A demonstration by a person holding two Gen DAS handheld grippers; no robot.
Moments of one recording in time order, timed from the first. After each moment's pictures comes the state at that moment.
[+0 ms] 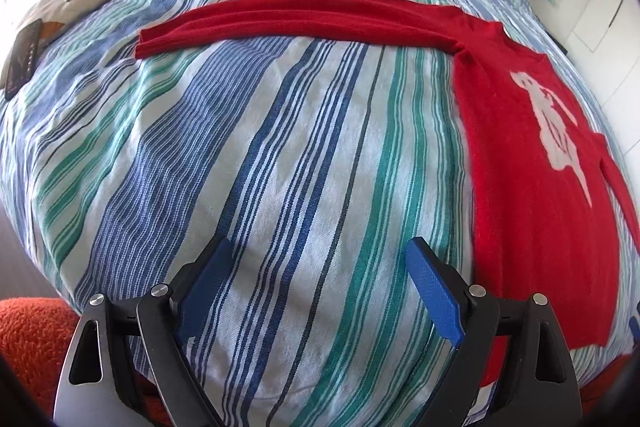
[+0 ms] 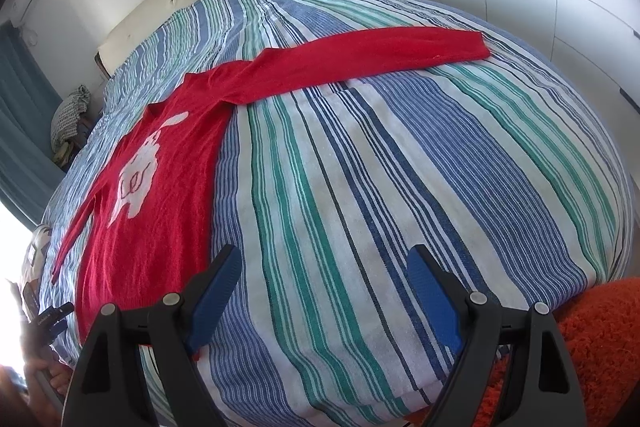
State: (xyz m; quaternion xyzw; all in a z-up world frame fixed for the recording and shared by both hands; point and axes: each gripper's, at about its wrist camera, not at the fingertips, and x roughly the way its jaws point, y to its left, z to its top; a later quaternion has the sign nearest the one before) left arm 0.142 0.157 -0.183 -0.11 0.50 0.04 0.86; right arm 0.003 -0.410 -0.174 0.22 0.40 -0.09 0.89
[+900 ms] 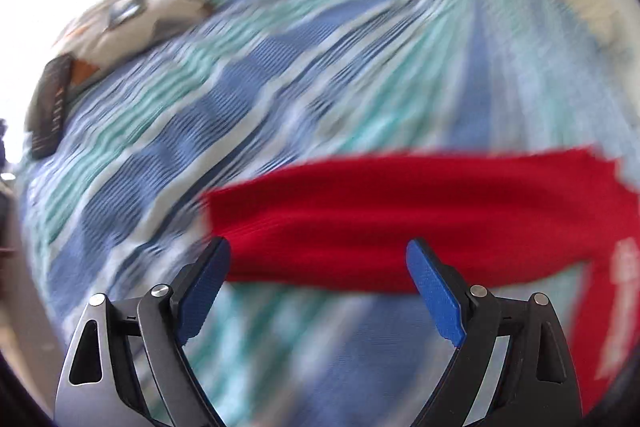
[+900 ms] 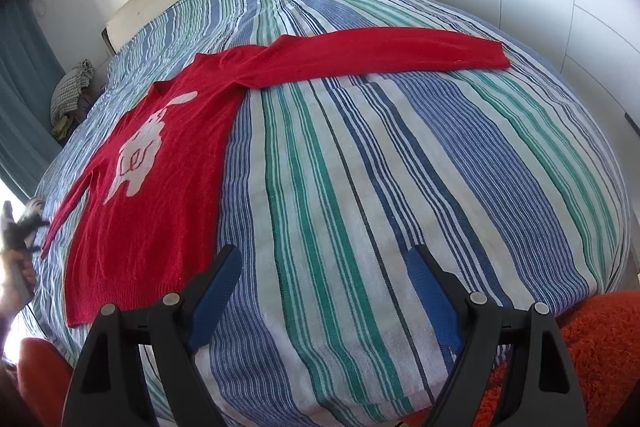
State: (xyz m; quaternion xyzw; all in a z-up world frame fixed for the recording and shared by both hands) left arm 0.292 0.290 -0.185 -0.10 0.50 0.22 0.83; right arm 0.010 -0.390 -0.175 0.17 0.41 -0.08 0.89
